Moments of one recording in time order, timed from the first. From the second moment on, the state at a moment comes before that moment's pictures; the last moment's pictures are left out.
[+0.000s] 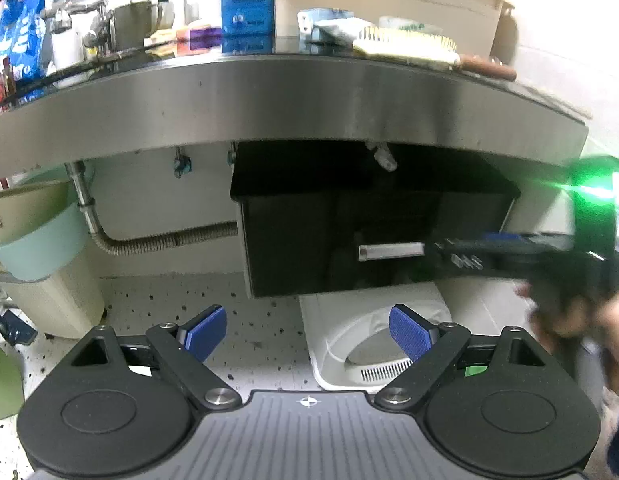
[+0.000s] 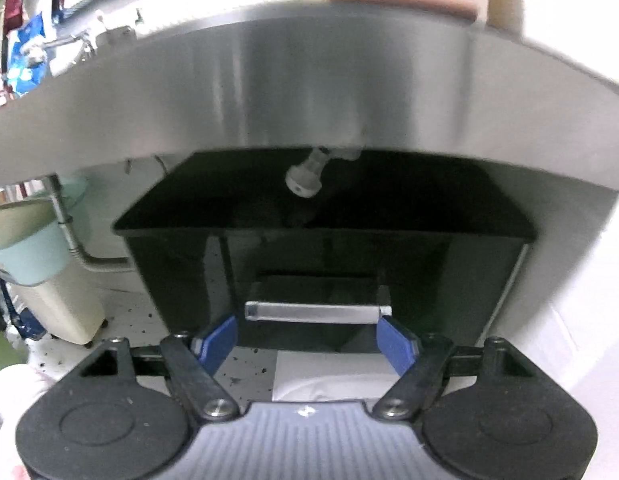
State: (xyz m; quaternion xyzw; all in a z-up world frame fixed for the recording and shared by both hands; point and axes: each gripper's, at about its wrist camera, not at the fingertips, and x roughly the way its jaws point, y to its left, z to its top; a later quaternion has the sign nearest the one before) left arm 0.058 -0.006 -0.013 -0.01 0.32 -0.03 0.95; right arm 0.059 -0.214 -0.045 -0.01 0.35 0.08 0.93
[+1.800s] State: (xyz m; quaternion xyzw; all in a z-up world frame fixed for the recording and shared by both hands) left arm 0.042 -0.008 0.052 -0.03 0.26 -0.03 0.96; right arm -0.035 -0.199 0.065 -0.05 0.29 0.00 0.95
